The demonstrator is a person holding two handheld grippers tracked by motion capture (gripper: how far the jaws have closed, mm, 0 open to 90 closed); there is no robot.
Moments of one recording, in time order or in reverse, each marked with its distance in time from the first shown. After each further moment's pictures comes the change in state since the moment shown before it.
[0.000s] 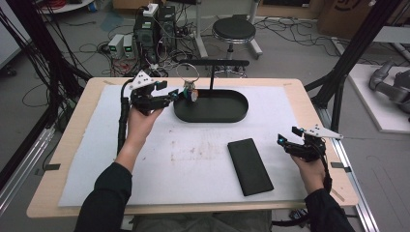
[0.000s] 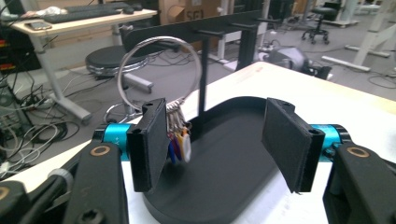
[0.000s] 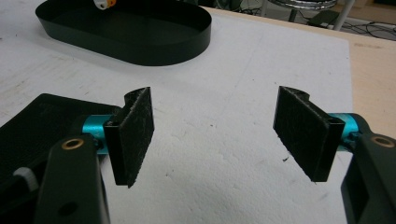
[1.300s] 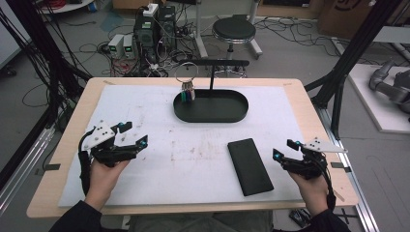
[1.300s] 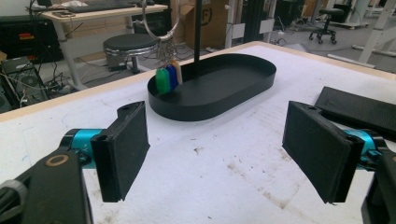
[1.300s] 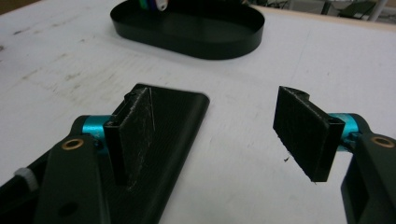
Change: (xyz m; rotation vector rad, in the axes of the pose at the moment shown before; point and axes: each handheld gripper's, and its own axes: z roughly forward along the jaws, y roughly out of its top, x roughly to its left) left arm -0.033 -0.085 -0.134 -0.015 0.052 -0.011; right arm 0.053 0.001 -0.048 0.027 0.094 0.024
